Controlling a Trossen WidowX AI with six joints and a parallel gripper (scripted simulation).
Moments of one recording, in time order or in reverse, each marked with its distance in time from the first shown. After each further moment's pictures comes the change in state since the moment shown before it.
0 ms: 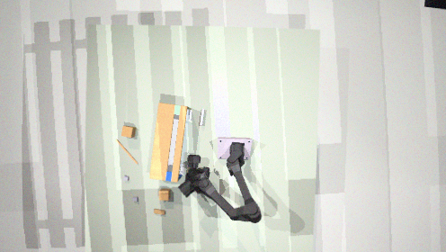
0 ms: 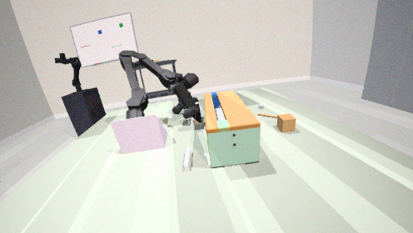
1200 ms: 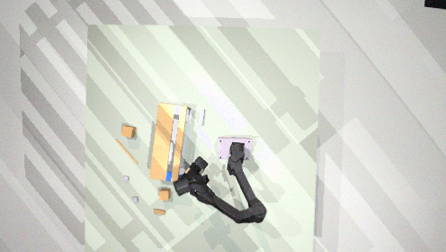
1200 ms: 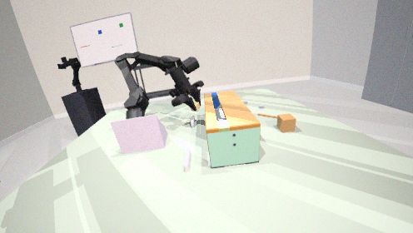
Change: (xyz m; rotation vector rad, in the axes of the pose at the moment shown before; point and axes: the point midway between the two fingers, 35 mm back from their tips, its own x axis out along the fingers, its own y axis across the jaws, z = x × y) arm -0.065 0.008 -0.025 0.631 -0.028 0.015
